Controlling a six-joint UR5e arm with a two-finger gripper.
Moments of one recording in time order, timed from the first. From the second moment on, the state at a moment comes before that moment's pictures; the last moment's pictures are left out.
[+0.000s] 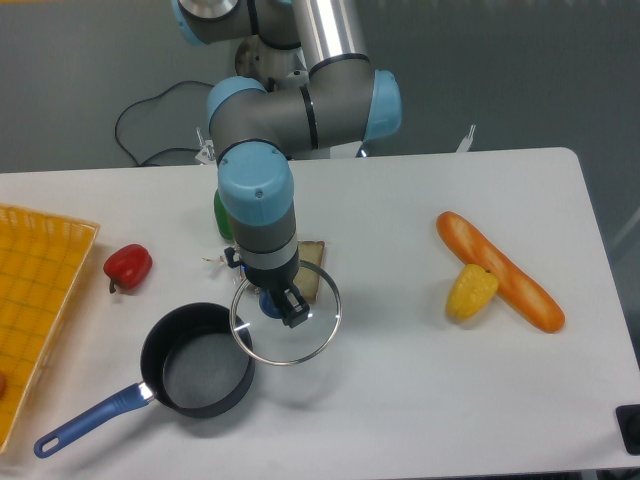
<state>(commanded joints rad) 2.30 -1.91 -1.58 -1.17 1.56 1.24</state>
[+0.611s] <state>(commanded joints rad) 2.33 -1.91 -1.58 -1.16 1.56 1.24</state>
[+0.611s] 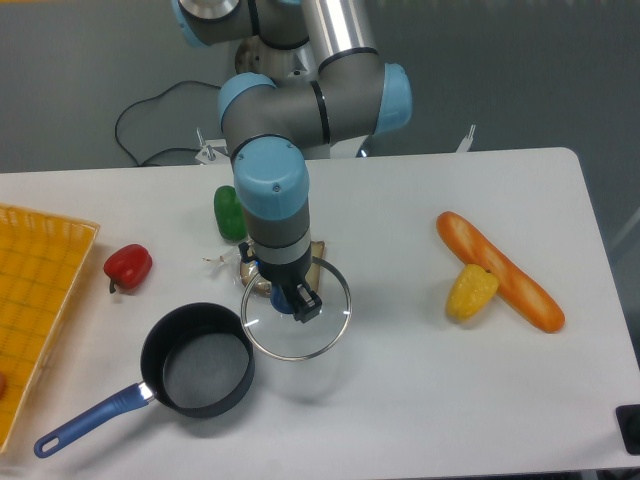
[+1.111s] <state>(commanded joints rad) 2.38 -1.97 -1.57 -1.13 1.57 1.27</state>
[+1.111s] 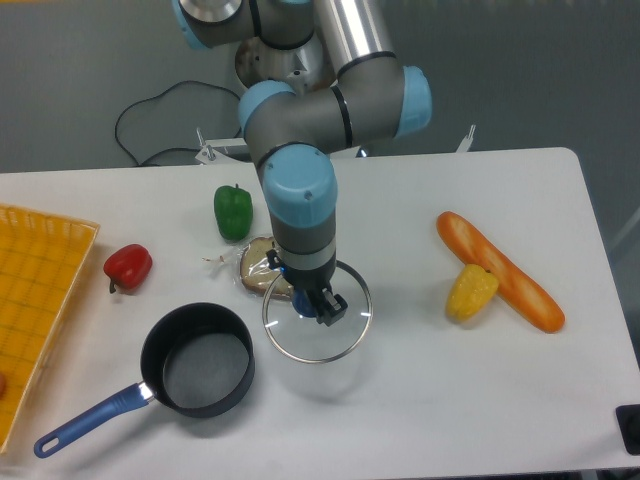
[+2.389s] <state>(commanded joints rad) 2.40 -2.11 -1.54 -1.07 1.57 1.27</state>
